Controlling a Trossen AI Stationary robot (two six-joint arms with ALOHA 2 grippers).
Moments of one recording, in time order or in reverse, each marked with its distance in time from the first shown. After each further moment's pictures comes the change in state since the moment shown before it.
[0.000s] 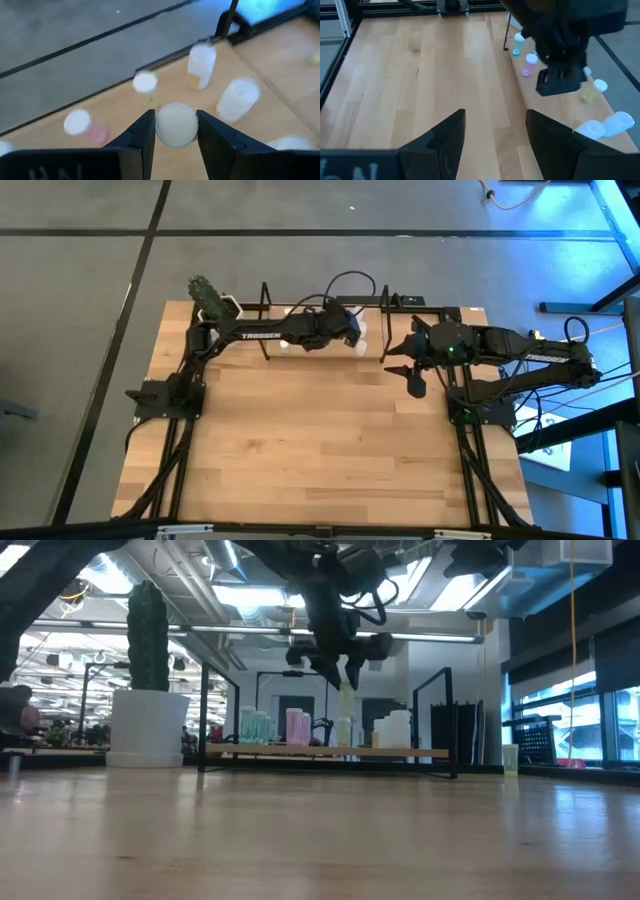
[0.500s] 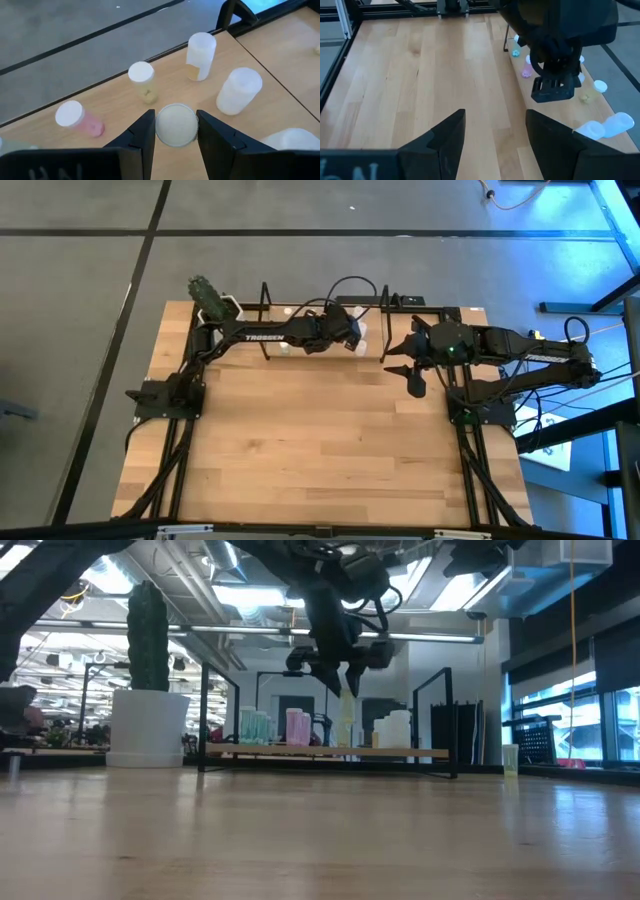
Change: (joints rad) left arm -0.007 0.026 -0.001 -0.011 0.002 -0.017; right arm 0.000 0.000 0.000 0.004 0.000 0.003
